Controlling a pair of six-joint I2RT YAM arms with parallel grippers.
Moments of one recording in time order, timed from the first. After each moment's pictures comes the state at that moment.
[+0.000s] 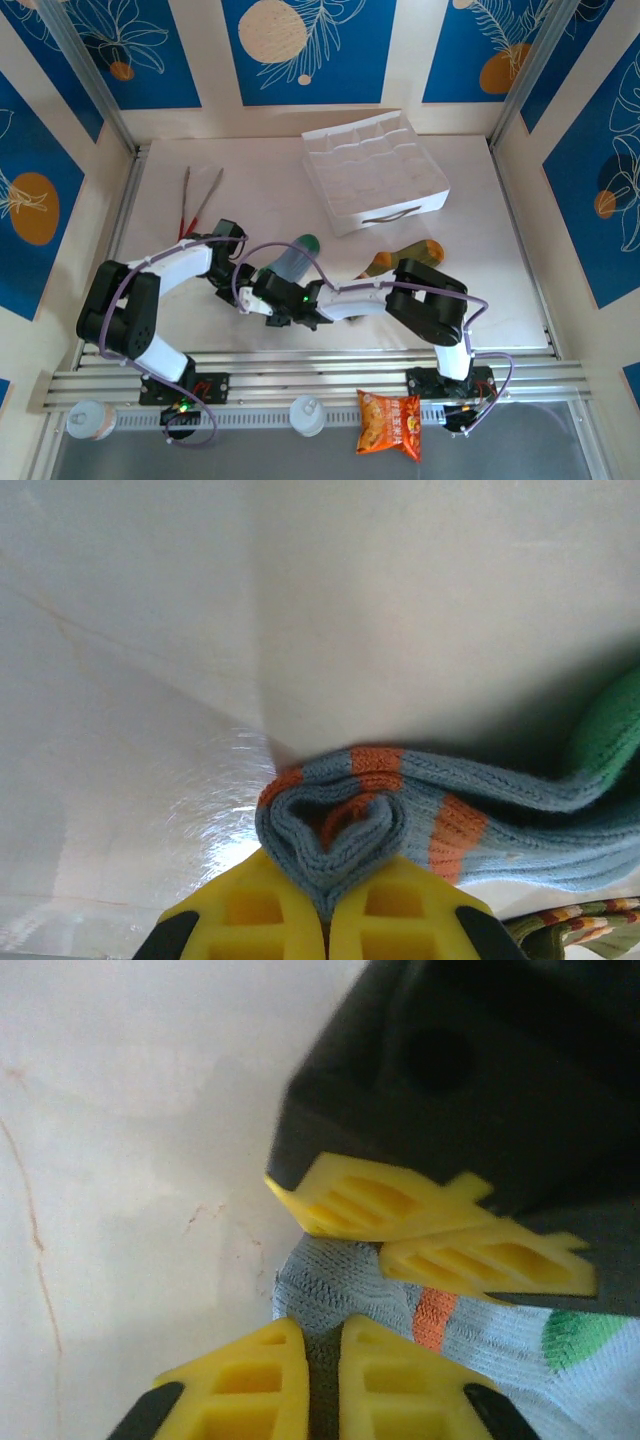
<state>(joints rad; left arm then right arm) -0.35 1.55 0.81 -0.75 0.42 -1.29 1.20 1.92 1.12 -0.12 0.18 -0.38</state>
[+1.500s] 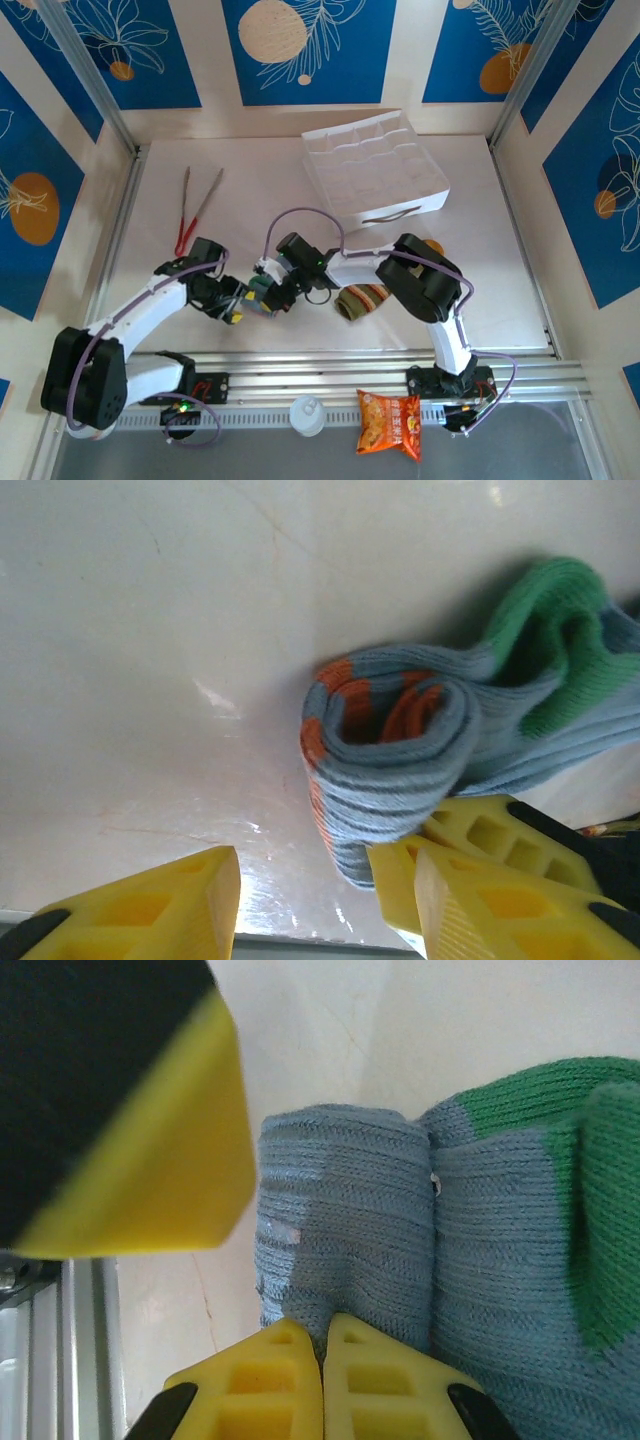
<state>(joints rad) -0.31 1.18 0.59 -0.70 0.42 -1.28 0.93 2.04 1.15 -0.07 -0.64 0.10</state>
